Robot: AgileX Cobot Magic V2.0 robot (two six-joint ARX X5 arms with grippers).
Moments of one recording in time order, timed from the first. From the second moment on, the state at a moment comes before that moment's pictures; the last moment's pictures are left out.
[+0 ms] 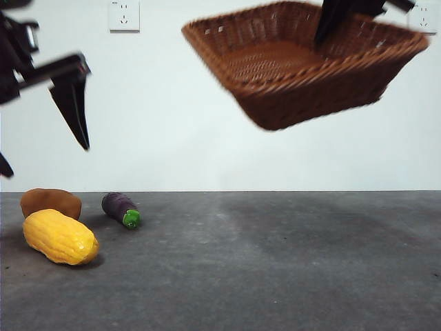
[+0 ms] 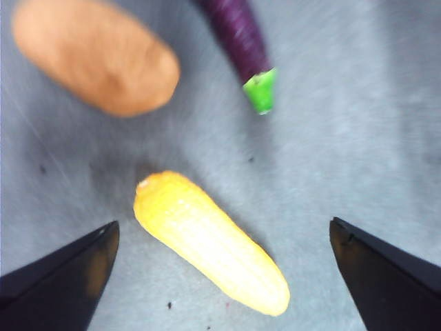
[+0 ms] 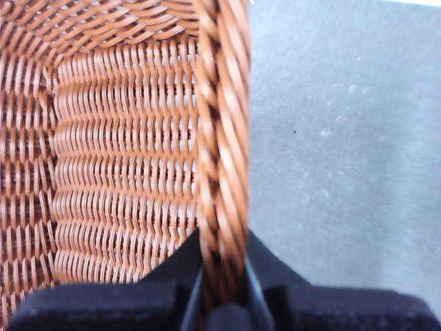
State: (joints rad) left arm -0.22 1.35 0.96 -0.62 0.16 -0.40; right arm 0.33 1.44 1.50 -0.74 -0.18 0.02
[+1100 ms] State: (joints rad) left arm -0.25 1.64 0.99 -0.61 0.12 -0.62; right arm 0.33 1.31 1.50 -0.90 -0.19 -0.08
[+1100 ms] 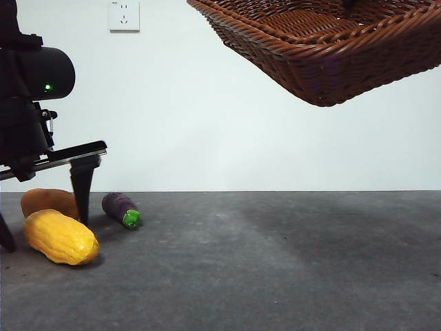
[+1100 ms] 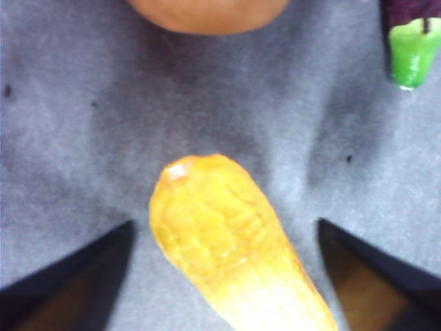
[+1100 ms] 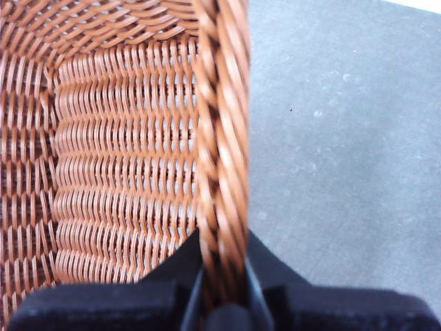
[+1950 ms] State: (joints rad) left arm -0.27 1.31 0.99 -0.54 0.25 -0.31; right arm 0.33 1.41 1.49 -0.92 -0.21 -0.05
